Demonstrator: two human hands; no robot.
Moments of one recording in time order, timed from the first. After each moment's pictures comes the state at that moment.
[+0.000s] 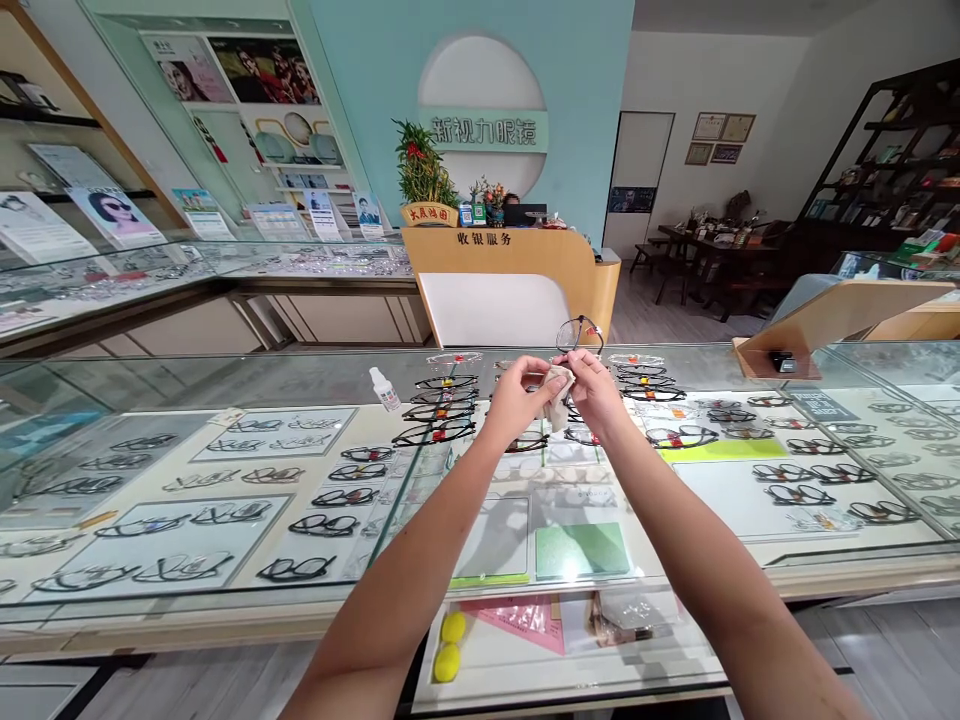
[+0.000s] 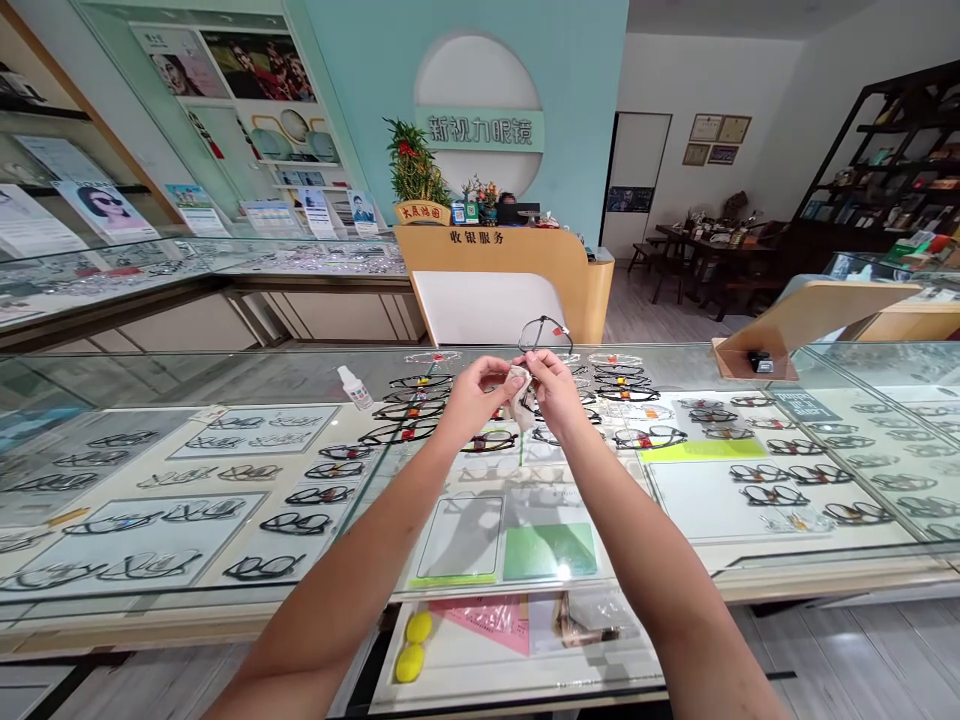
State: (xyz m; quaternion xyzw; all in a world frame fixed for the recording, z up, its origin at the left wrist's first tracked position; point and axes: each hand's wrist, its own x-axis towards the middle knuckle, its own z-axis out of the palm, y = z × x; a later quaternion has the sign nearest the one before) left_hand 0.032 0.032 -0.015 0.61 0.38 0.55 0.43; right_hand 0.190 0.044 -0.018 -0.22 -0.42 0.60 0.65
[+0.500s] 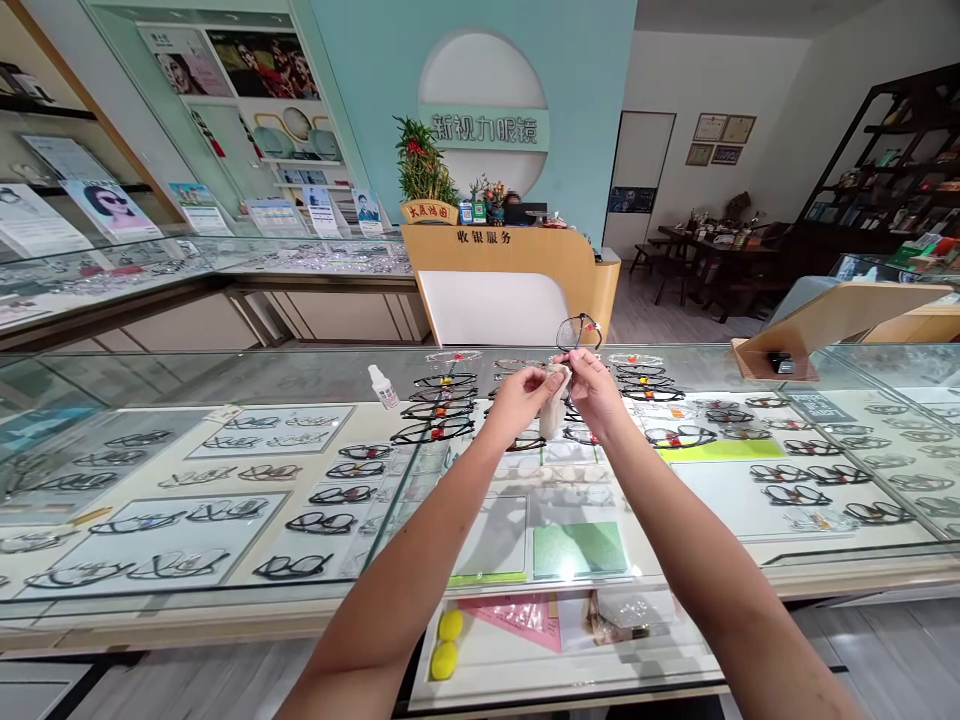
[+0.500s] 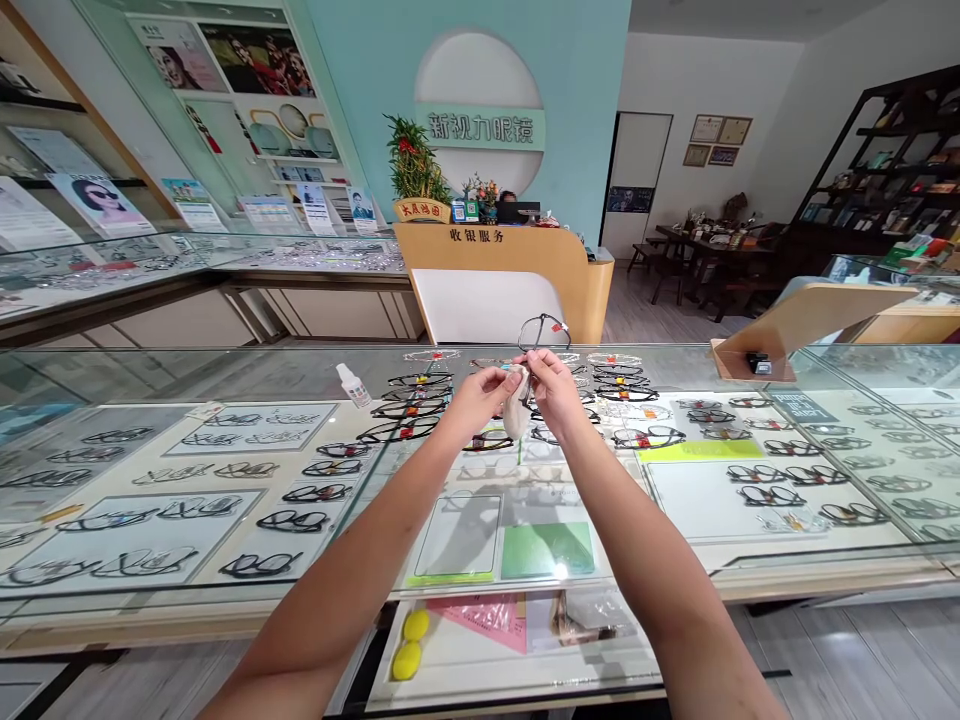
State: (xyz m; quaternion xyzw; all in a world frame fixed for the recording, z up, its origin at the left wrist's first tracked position) left_hand 0.032 0.036 -0.023 0.60 0.42 0.49 0.47; right_hand 0.191 0.043 -0.017 -0.20 -0.41 0.61 0.64
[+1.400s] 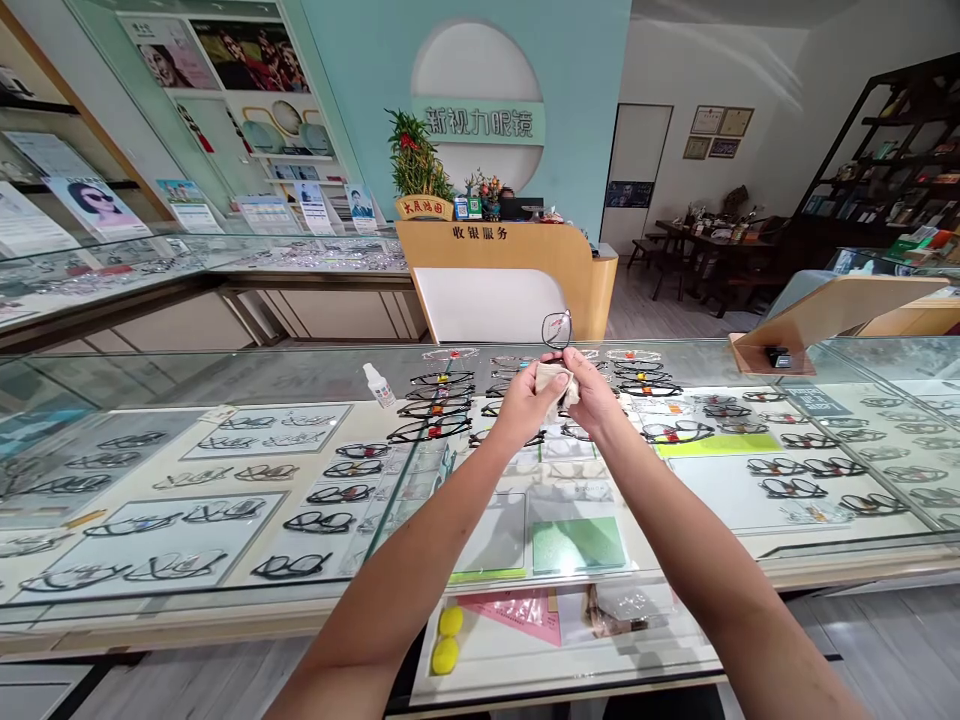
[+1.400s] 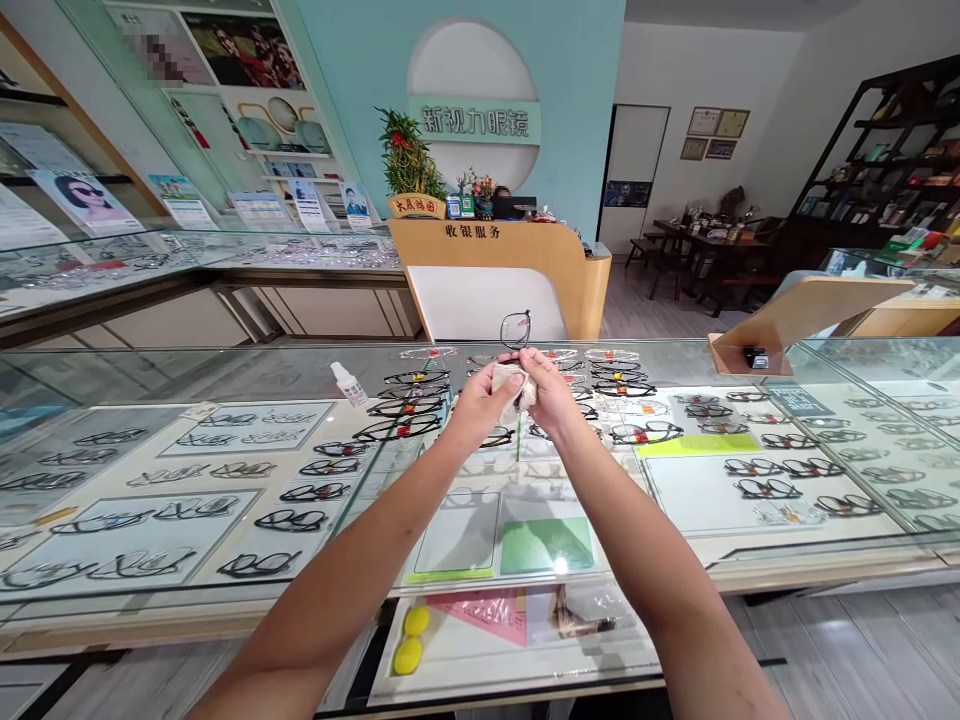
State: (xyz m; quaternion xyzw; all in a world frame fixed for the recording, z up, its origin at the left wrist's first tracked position) left_hand 0.052 0.024 -0.026 0.56 0.29 0.57 0.53; right_hand 0.182 0.042 -0.021 -0.19 -0.41 0.65 0.61
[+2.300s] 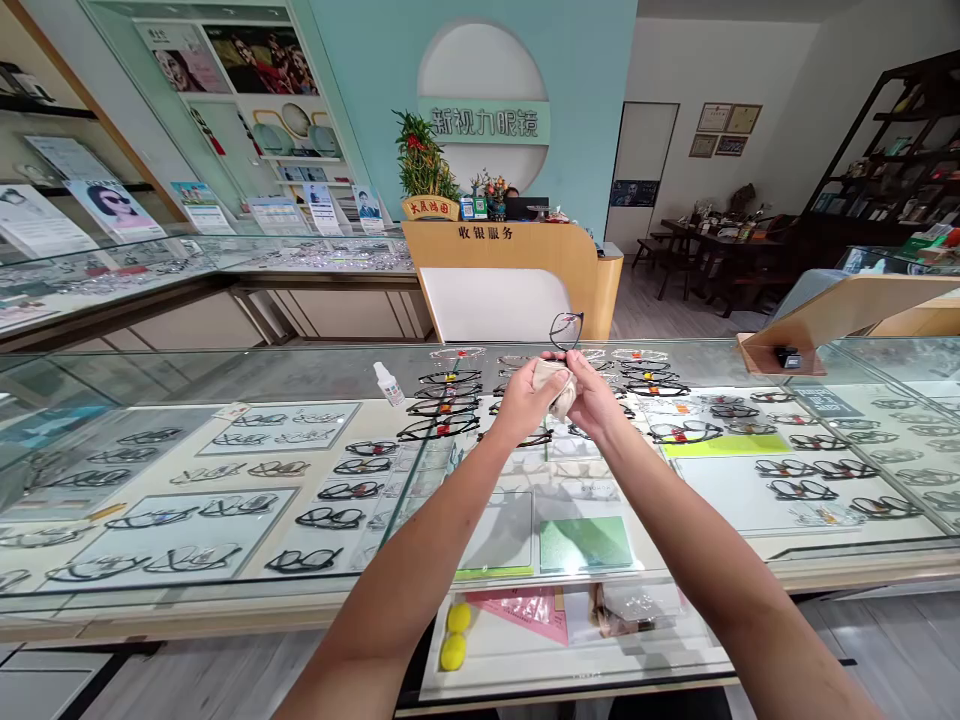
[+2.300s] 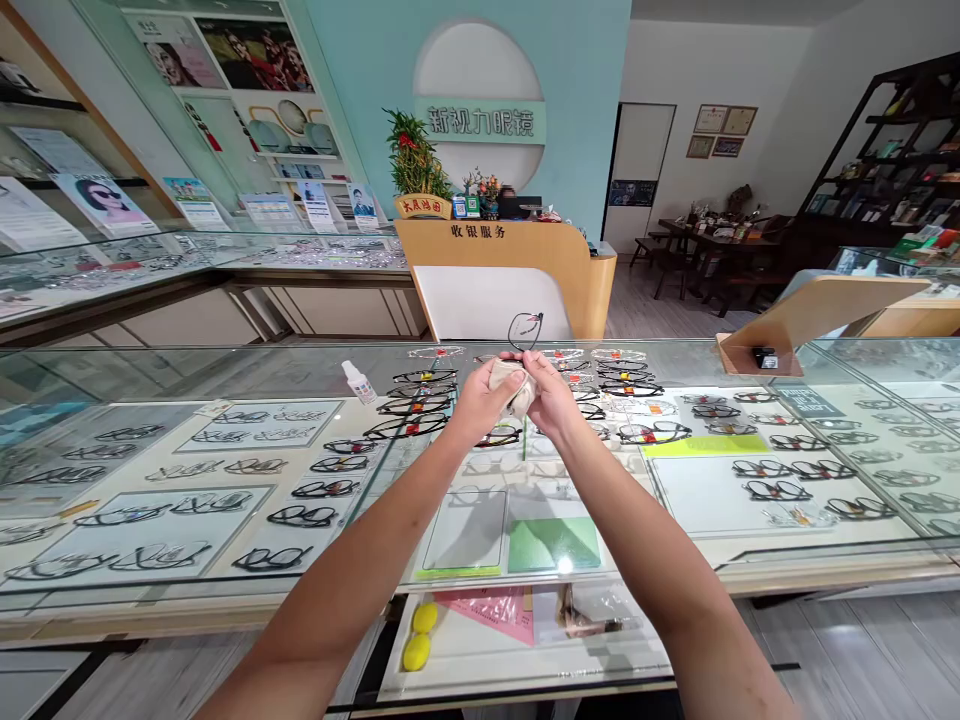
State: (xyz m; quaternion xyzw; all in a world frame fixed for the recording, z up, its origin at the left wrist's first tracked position) left_hand 0.040 0.024 -0.020 0.59 0.33 0.55 0.49; right_hand 0.173 0.037 -0.022 -0.18 -0.38 0.67 0.61
